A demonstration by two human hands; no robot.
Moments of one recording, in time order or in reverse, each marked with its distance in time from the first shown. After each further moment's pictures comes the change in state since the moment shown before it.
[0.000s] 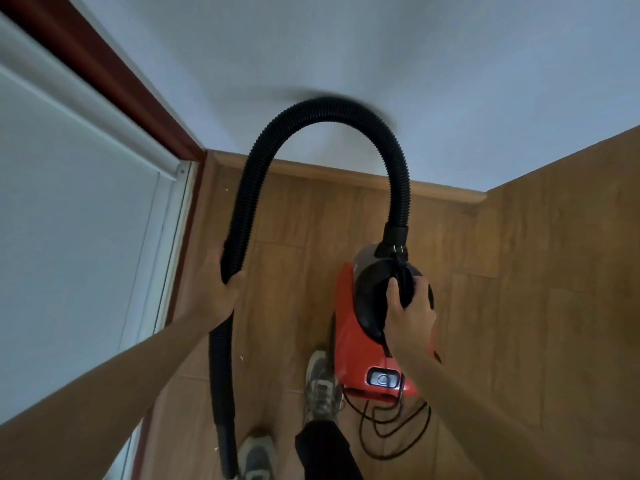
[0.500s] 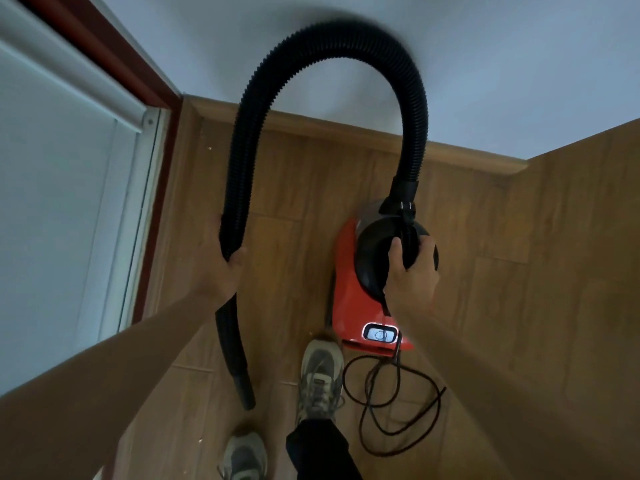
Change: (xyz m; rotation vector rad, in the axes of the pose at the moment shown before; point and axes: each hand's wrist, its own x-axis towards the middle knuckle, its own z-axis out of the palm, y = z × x) left_hand 0.045 -0.085 0.074 -0.033 0.012 -0.106; right_hand 0.073 0.048 0.063 -0.005 -0.002 0.009
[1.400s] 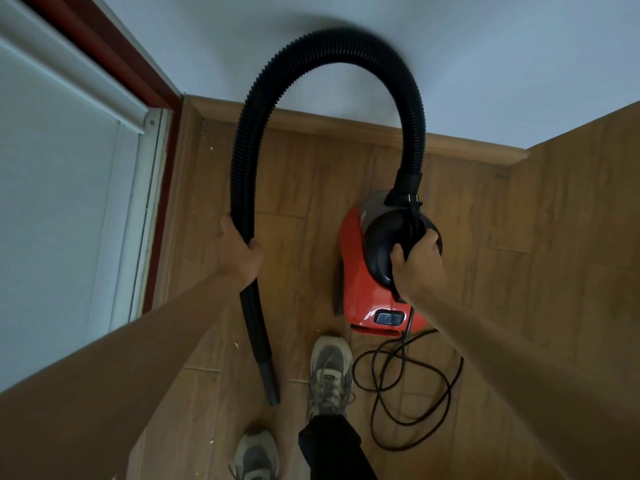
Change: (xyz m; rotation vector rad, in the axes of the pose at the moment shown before) left_hand 0.021 0.007 0.021 0.112 0.019 -0.191; right_hand 0.011 0.006 -0.003 -0.399 -0.154 -0.009
